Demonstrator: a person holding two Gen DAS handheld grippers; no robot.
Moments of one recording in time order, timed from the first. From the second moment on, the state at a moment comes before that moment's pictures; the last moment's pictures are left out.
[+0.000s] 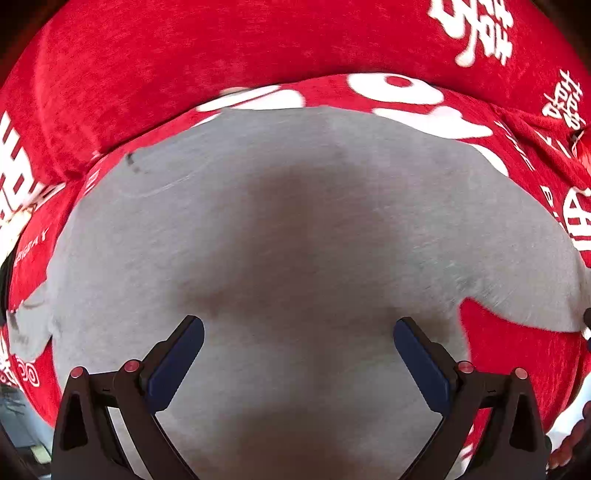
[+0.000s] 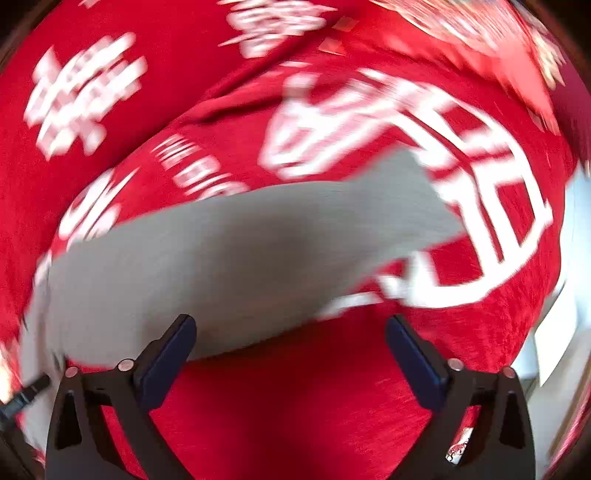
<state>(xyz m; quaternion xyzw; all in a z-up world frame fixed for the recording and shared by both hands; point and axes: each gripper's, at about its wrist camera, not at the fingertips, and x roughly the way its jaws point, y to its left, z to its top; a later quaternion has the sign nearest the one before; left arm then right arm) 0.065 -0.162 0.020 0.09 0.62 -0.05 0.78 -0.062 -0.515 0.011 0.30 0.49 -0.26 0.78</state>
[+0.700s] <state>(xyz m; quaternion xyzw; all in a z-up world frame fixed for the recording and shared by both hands) 0.112 -0.213 0.000 0.08 0.63 -0.04 0.77 -0.068 -0.592 -0.002 0.33 0.42 -0.22 0.82</state>
